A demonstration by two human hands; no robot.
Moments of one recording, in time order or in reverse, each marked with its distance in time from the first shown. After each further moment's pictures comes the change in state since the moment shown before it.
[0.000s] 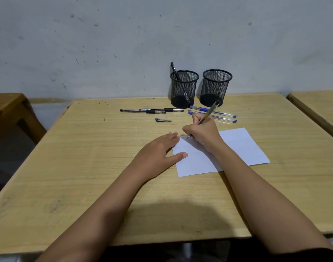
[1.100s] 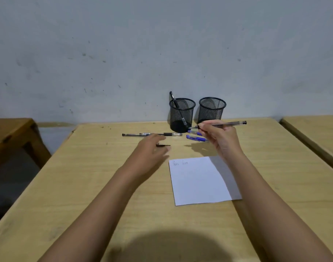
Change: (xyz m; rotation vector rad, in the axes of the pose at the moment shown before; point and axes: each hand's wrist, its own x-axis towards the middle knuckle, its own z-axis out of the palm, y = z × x) left_hand 0.041 -0.011 -0.044 -0.152 0.243 -0.002; right_hand 0.013 -0.039 -0.051 0.662 0.064 0.024
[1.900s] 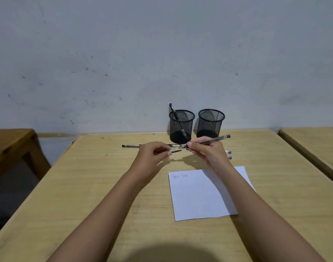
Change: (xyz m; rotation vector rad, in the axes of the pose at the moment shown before) left_hand 0.019 0.001 0.008 -0.451 0.125 -0.074; right_hand 0.004 0.019 0.007 -0.154 -0.109 0.075
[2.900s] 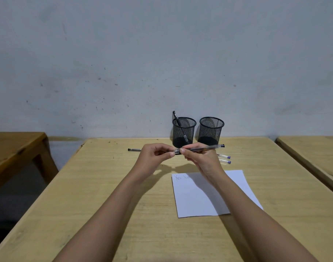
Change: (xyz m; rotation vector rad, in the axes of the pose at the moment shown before) left_hand -0.018 0.027 -0.015 -0.222 -0.051 0.027; right_hand -0.025 0.001 0.023 -0.066 -0.102 -0.148
